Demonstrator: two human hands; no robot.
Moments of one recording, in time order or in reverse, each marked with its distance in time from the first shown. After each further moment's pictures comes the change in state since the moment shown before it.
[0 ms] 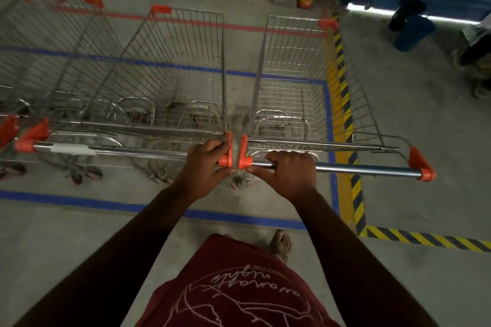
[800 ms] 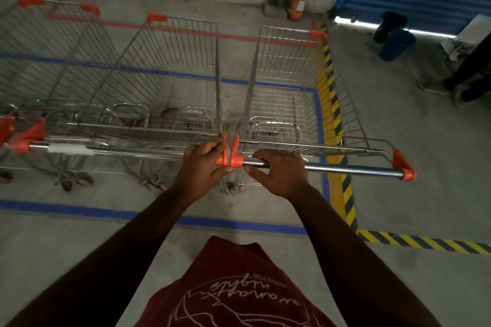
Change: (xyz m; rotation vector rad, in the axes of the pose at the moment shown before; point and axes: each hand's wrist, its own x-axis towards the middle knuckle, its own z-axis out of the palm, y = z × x) left_hand -0.005 0.008 0.002 0.154 0.124 0.036; right_hand 0.000 0.001 0.002 0.198 -0.173 -0.012
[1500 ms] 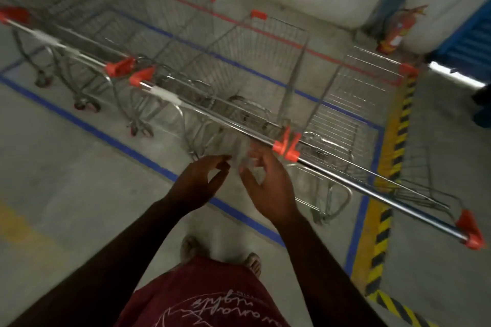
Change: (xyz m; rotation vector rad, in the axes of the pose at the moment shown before) left_hand -0.144 0.023 -0.077 -0.301 0.164 -0.433; right_hand -0.052 -0.148 -0.007 0.743 -0.115 -0.151
